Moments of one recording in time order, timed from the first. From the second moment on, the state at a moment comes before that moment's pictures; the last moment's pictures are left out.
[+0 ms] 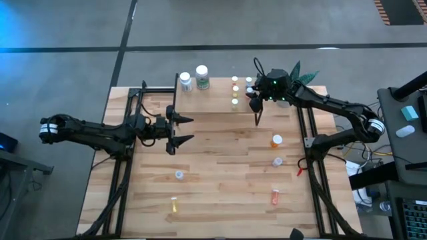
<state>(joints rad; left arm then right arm) 0.07 0.95 0.42 0.72 0.00 0.01 -0.68 1.31 0.92 -0.17 -0.12 -0.10</state>
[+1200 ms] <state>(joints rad) 0.07 0.95 0.42 0.72 0.00 0.01 -0.64 1.27 1.19 -0.62 -0.11 -0.06</state>
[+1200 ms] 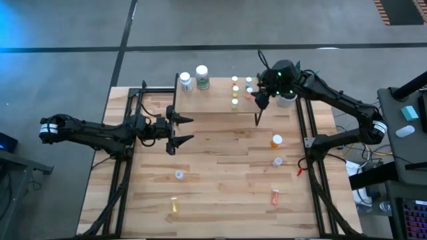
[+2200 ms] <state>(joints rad) 0.07 0.95 0.43 0.69 0.02 -0.07 0.40 1.08 0.83 -0.79 0.22 0.89</state>
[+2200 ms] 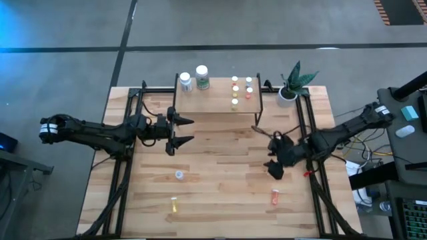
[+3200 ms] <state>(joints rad) 0.06 0.95 0.42 0.64 0.02 -0.13 0.68 1.32 0.83 -0.79 0.08 1.25</state>
